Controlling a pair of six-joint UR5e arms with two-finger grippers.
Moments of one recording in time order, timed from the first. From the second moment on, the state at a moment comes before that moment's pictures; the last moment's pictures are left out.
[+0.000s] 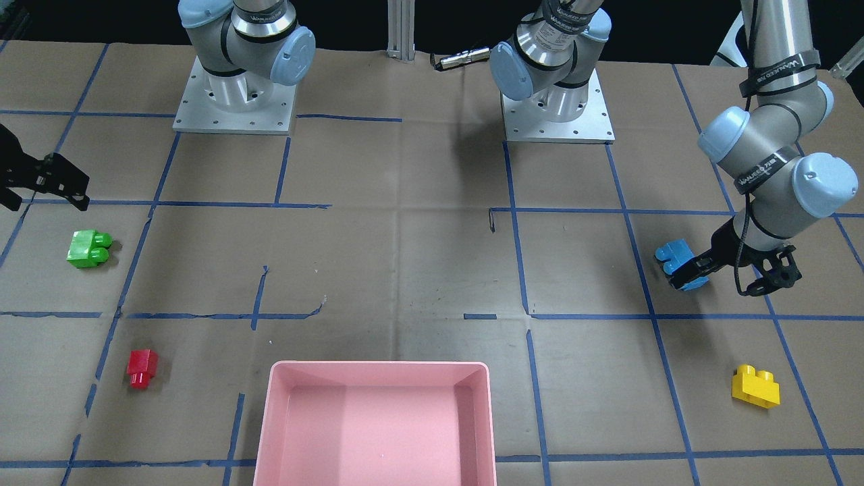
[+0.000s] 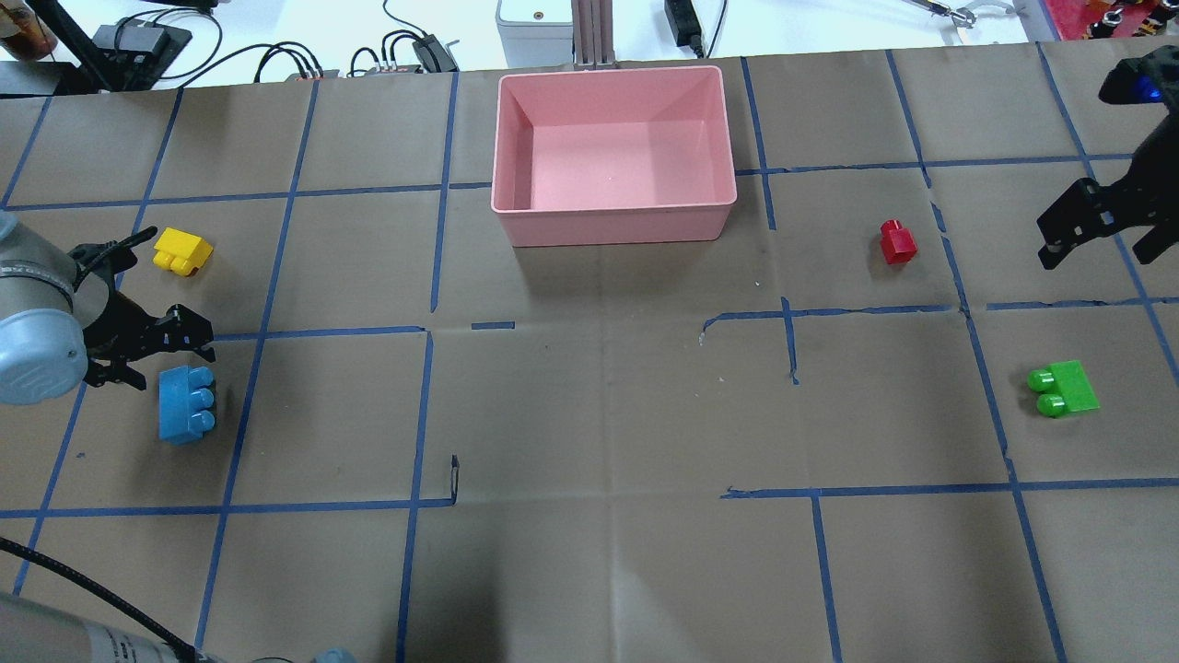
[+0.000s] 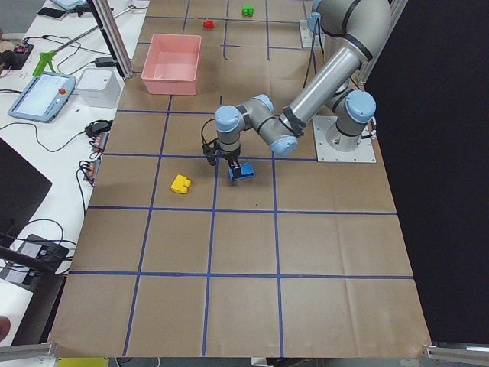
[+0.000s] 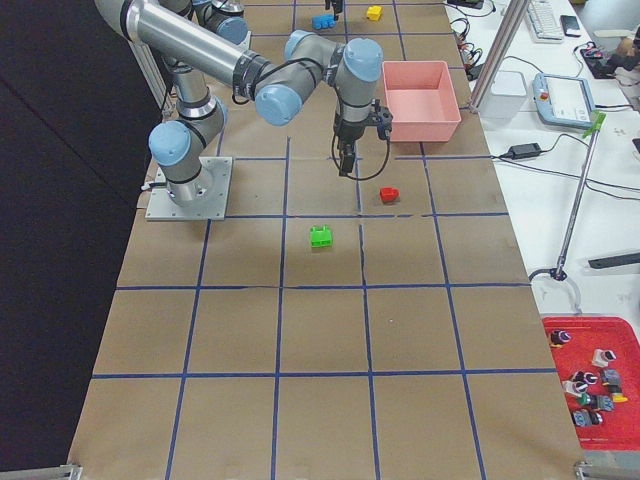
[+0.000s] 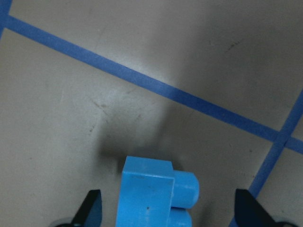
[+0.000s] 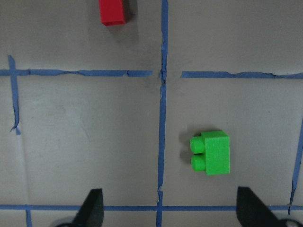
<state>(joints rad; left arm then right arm) -0.96 -1.88 -2.02 -0.85 1.58 0.22 1.10 -1.54 1.81 -1.81 -1.61 -0.49</state>
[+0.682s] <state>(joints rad) -0.96 -1.90 -2.05 -0.85 1.58 0.25 0.97 -1.58 2.09 -2.21 -1.61 -0.57</state>
